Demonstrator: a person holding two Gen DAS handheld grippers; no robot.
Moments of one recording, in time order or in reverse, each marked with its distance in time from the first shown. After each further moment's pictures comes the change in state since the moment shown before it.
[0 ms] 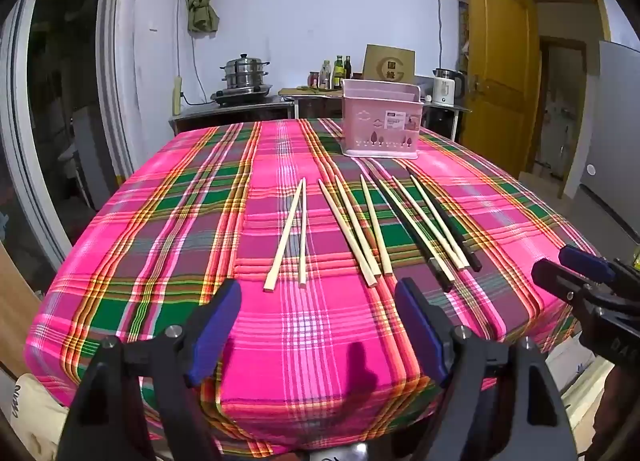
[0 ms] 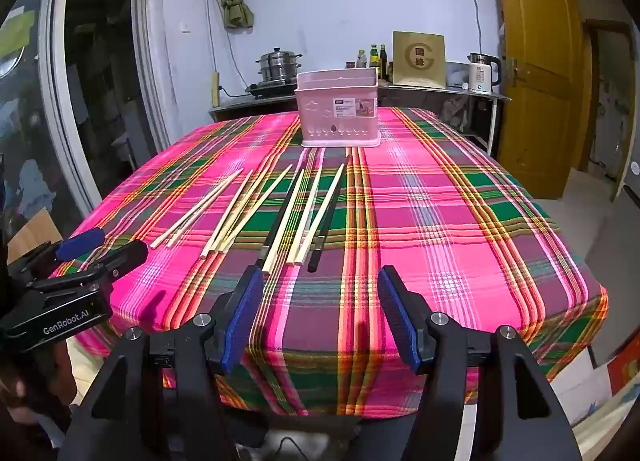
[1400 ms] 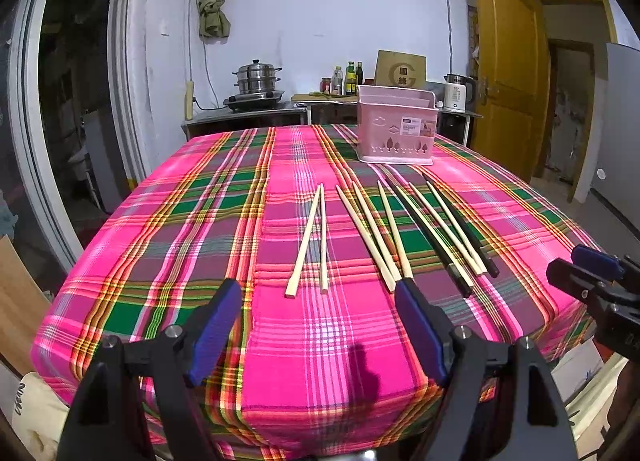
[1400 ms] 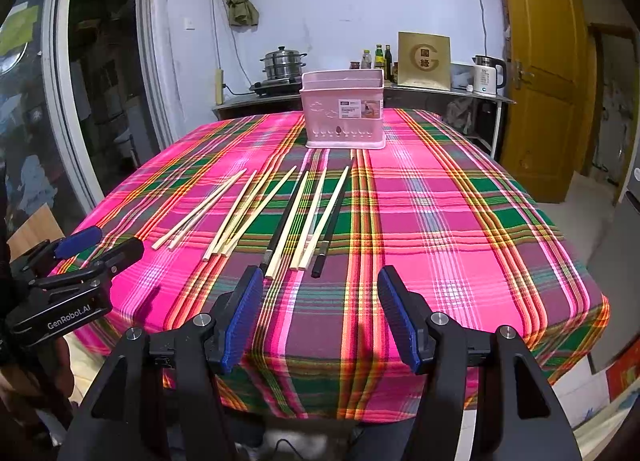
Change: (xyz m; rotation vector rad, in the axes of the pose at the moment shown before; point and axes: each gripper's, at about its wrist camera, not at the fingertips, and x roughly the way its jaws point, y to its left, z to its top) left arm 0.000 0.013 0.001 -0.016 -0.023 0.031; right arm 0.001 0.005 0.006 -0.012 -0.002 0.011
